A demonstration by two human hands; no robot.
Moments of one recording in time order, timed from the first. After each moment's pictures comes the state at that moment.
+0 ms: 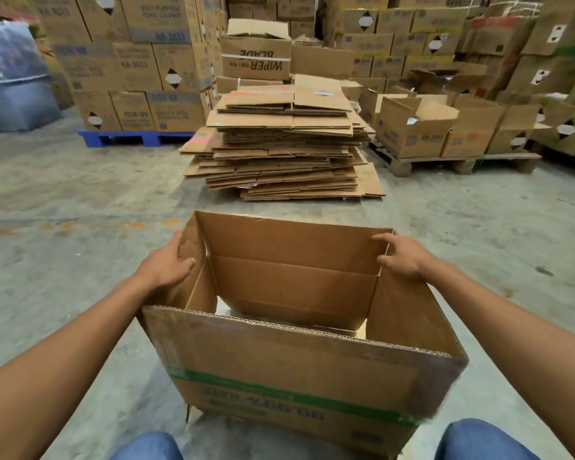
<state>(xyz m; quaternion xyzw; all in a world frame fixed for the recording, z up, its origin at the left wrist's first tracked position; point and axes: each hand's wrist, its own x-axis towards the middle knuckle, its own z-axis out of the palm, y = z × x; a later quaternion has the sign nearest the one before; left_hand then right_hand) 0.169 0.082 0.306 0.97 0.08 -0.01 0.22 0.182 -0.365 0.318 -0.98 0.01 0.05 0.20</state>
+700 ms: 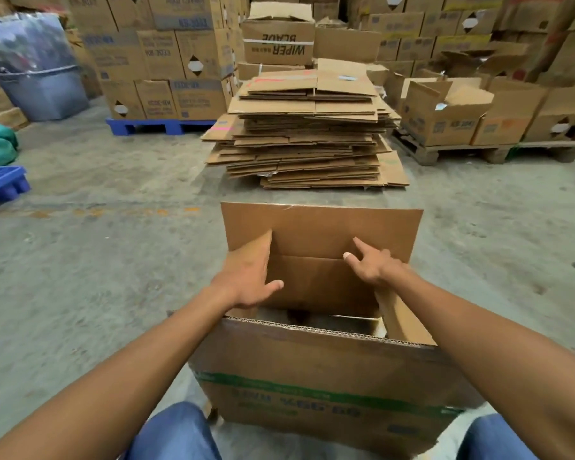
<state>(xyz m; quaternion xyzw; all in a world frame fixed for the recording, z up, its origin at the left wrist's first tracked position) 0.123 -0.005 0.288 0.98 -0.12 -0.07 0.17 0.191 -0.281 0.262 -0.97 0.06 0.16 0.16</state>
